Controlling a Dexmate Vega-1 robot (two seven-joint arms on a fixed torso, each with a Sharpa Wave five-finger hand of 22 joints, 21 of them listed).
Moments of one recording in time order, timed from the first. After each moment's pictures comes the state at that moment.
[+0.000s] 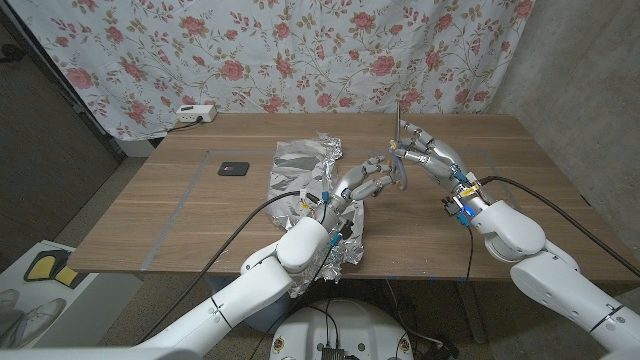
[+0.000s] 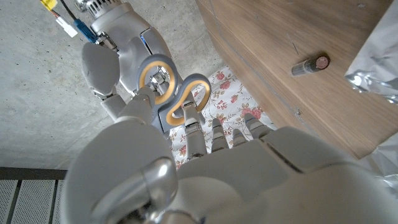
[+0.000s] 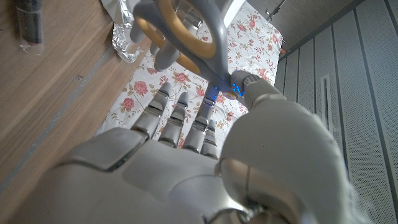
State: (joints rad) left arm 1.03 0.49 0.72 -1.92 -0.07 -0.07 0.22; left_hand 0.76 0.09 0.43 -0.18 0.22 0.64 -0.01 0.22 0.19 0.06 0.00 0.23 0.20 -0.17 0.06 0.18 0.18 -0.03 0.08 0.19 0.17; right arm -1.32 -0.80 -0.20 -1.95 0.54 0.40 0.05; right_hand 1.01 0.04 0.53 -0.15 0.67 0.10 -0.07 0.19 0.20 0.56 -0.17 0.79 0.51 0.33 -0.04 0.21 0.24 0.36 0.13 0.19 0.17
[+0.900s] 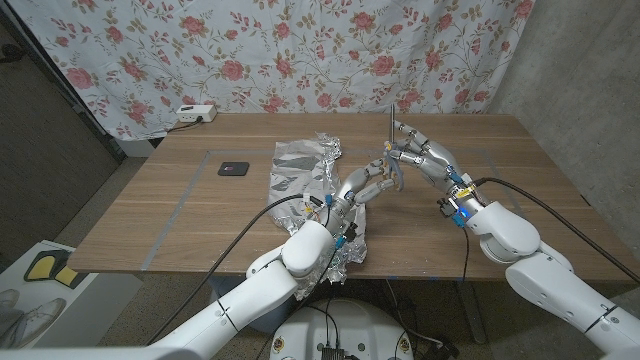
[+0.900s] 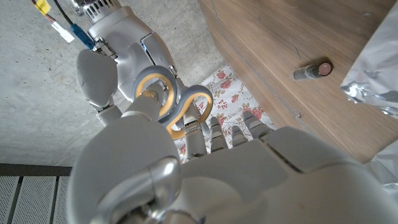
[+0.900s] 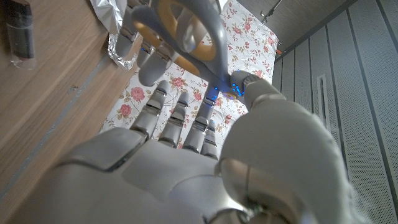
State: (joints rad) left arm 1.03 0.46 0.73 -1.88 -0.05 -0.10 0.24; left_hand 0.84 0.10 0.47 -0.18 0.25 0.68 -0.01 0.22 0.19 0.09 -0.02 0.24 0.20 -0.14 0.05 0.19 0.18 0.00 0.08 0.20 0.17; right arm -1.31 -0.79 -0.23 -1.95 0.55 0.40 0.05; right_hand 1.01 0.04 0.52 -0.15 0.67 0.10 -0.07 0.19 0.20 0.56 -0.17 0.79 0.51 0.33 -0.04 0.21 0.24 0.37 0.15 0.19 0.17
